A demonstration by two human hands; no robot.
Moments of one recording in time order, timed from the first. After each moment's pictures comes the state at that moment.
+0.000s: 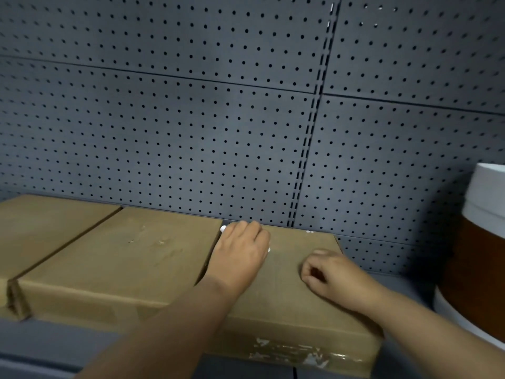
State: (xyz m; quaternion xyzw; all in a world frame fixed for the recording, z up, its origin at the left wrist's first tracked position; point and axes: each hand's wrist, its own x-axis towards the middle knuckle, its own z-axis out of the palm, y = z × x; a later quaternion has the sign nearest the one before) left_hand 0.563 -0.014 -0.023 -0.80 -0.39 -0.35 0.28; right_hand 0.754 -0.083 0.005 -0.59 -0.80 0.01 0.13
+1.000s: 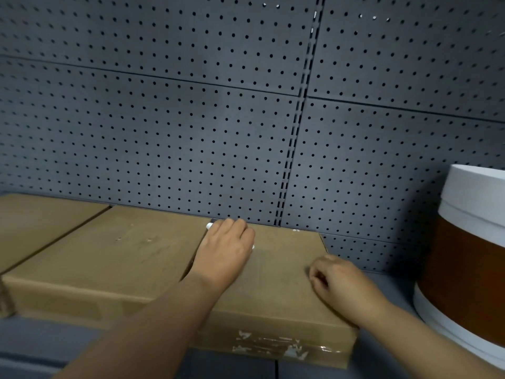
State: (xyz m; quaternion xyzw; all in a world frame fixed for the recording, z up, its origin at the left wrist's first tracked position) left_hand 0.564 -0.014 -0.023 -0.80 -0.41 -0.32 0.31; right_hand 0.775 -0.110 -0.005 -0.63 -0.76 -0.04 0.18
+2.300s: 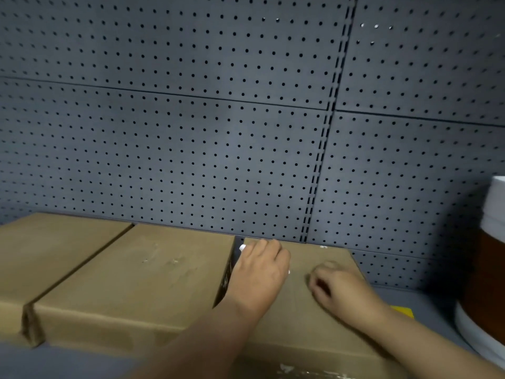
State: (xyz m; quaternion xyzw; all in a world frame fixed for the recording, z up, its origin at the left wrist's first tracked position) left_hand 0.563 -0.013 -0.024 -0.82 -0.37 -0.37 0.23; right_hand 0.735 -0.068 -0.009 -0.60 -0.78 -0.03 0.19
